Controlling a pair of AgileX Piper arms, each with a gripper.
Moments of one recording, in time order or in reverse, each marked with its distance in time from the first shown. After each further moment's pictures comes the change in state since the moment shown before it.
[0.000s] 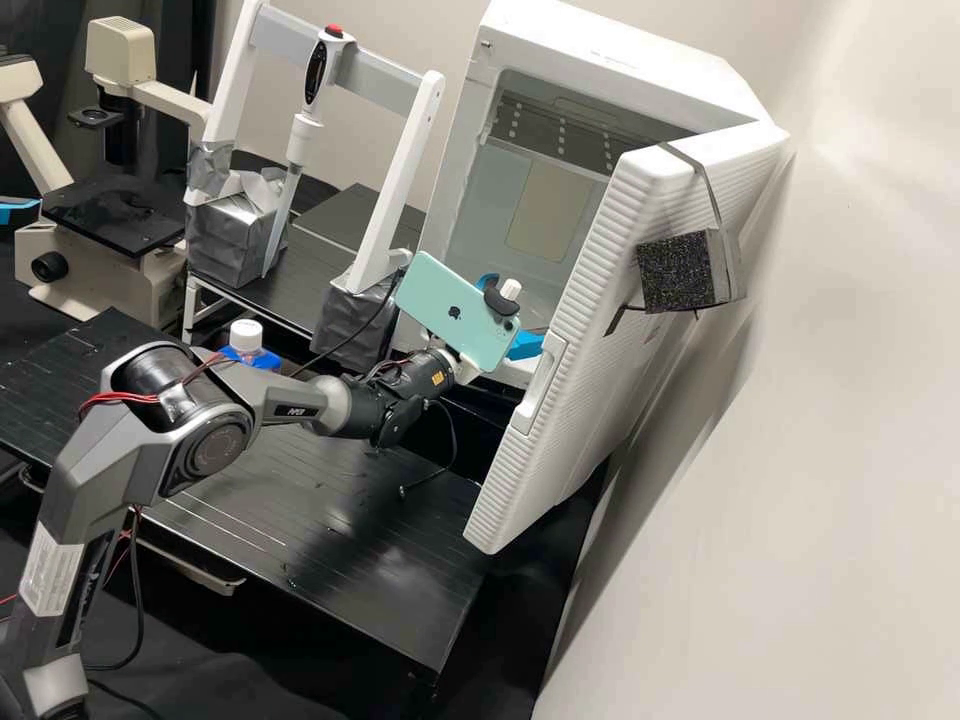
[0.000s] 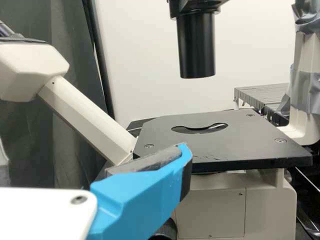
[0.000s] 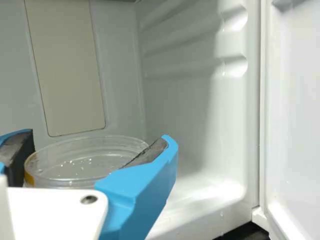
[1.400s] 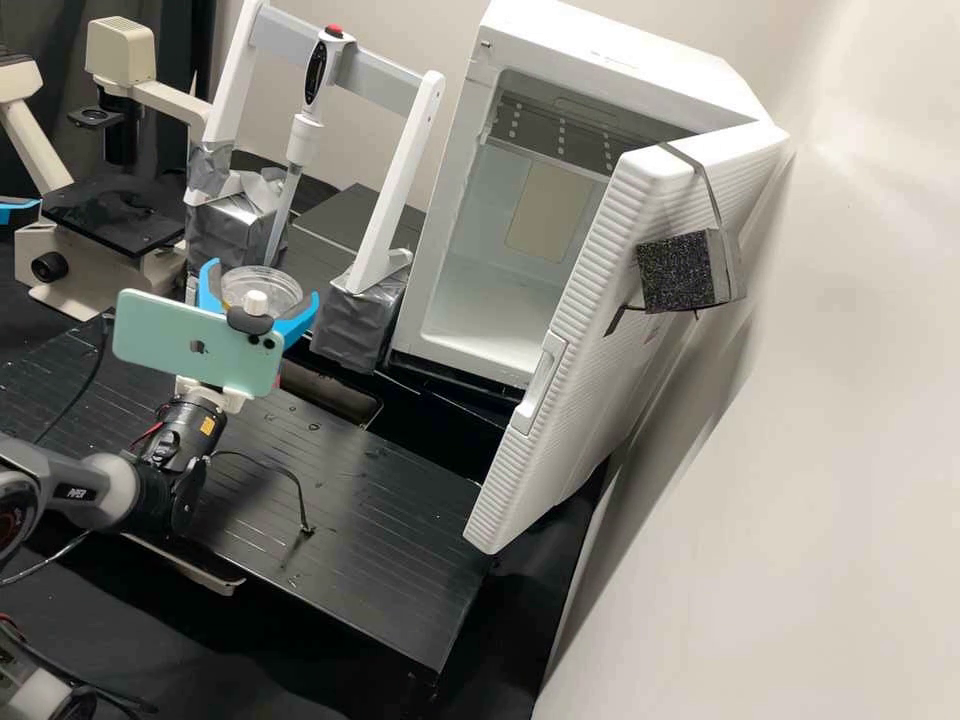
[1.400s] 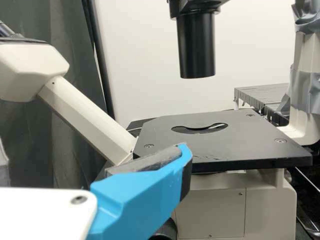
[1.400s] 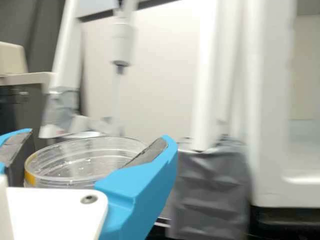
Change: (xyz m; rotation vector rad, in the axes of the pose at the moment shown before) left arm 0.000 0.000 0.000 0.000 0.000 0.000; right arm -0.228 -0.088 -0.079 0.063 0.442 -0.394
